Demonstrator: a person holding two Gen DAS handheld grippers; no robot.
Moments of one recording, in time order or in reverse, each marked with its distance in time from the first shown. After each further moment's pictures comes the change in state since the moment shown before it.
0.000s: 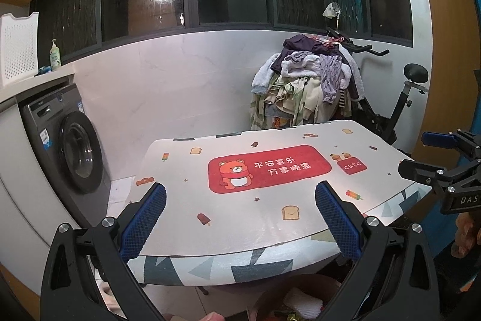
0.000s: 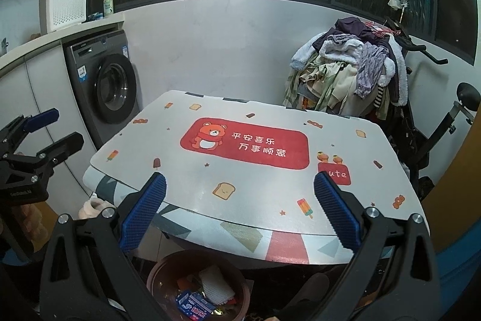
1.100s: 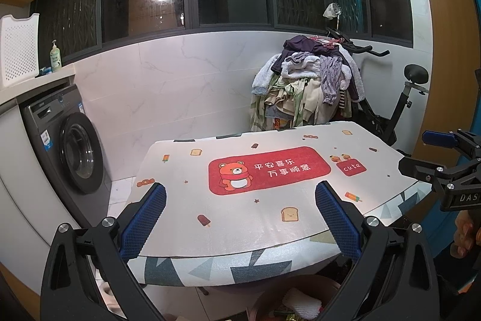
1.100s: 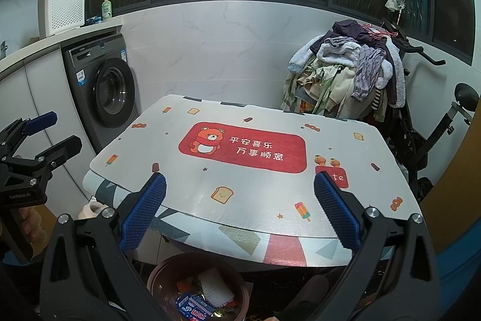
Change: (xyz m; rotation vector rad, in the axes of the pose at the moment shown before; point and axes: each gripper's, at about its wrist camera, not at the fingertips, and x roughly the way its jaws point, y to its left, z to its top) left arm -0.001 -0.003 0.002 0.000 -0.001 0.002; right arm -0.004 -0.004 0.004 0.004 -0.009 -0.007
